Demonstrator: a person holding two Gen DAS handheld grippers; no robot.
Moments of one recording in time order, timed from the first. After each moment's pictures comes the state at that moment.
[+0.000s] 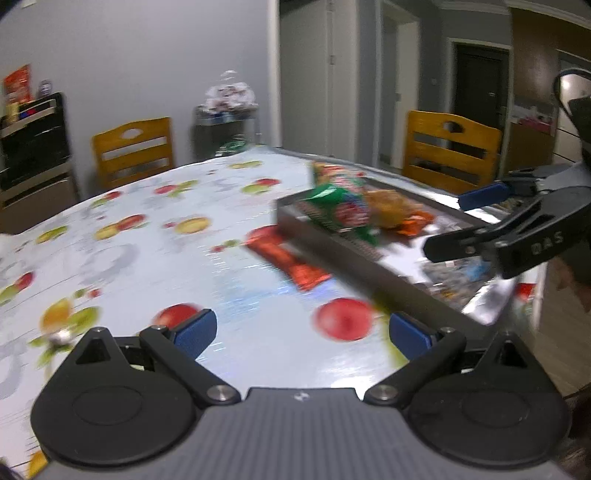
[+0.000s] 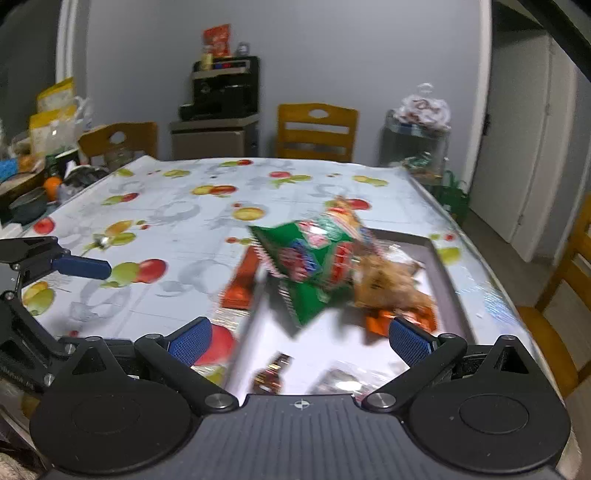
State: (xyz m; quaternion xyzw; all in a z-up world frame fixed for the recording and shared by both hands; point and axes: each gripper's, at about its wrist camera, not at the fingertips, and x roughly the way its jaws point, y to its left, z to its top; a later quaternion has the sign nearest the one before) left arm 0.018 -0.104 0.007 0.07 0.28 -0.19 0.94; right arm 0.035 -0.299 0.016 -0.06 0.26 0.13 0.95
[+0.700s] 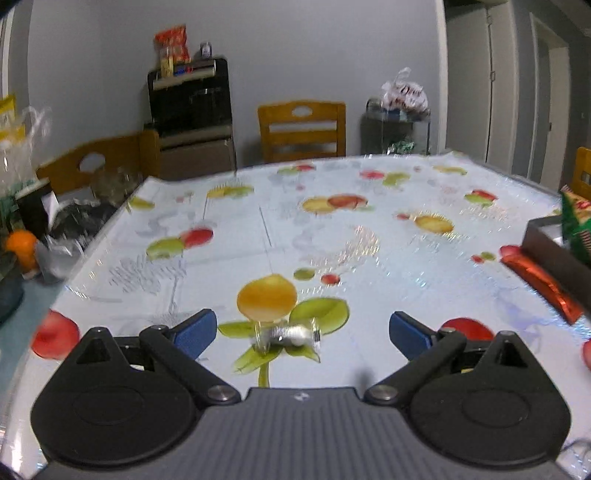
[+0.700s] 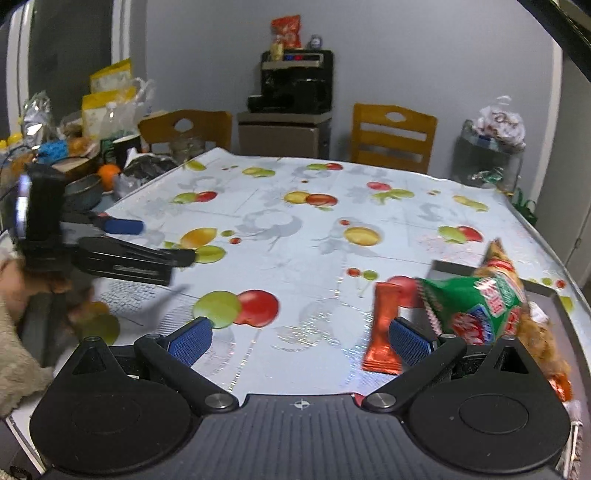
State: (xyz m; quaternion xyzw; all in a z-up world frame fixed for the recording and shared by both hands) left arm 0.098 0.054 -0.016 0.01 0.29 0.05 0.96; right arm 0.071 -0.184 0.023 -0.08 0.27 0.21 0.93
